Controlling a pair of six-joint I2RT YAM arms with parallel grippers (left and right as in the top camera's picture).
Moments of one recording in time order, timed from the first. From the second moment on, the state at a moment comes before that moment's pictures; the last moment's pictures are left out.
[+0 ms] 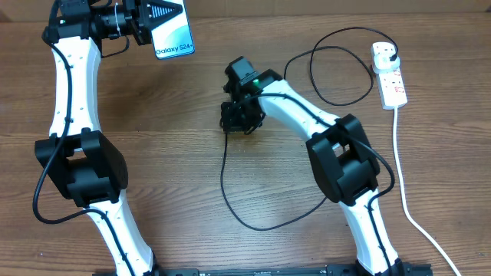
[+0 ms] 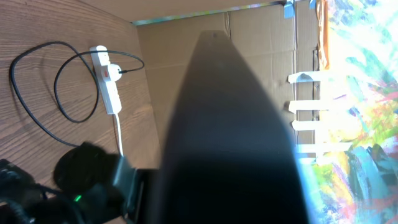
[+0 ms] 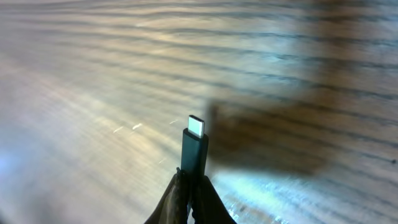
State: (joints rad) left arm 0.16 2.21 2.18 -0.68 1.53 -0.70; right arm 0.57 2.36 1.88 -0.85 -0.43 0.41
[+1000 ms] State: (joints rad) left arm 0.11 2.21 2.18 -0.68 1.53 -0.59; right arm 0.51 2.10 1.87 -0.89 -0.93 0.24
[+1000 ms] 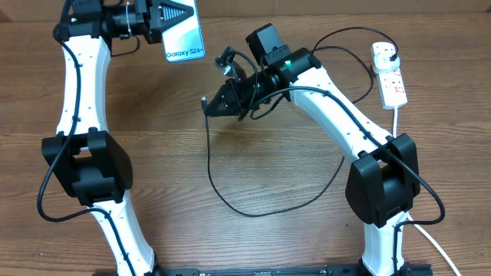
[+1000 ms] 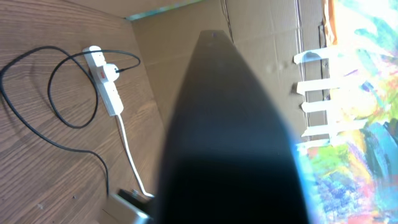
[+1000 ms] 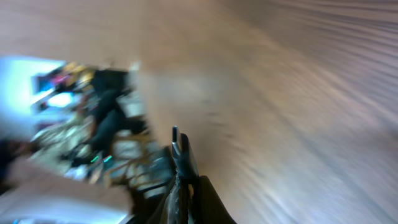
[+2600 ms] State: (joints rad) left arm 0.11 2.21 2.18 -0.69 1.53 -0.59; right arm 0.57 2.10 1.41 -0.49 -0.34 0.73
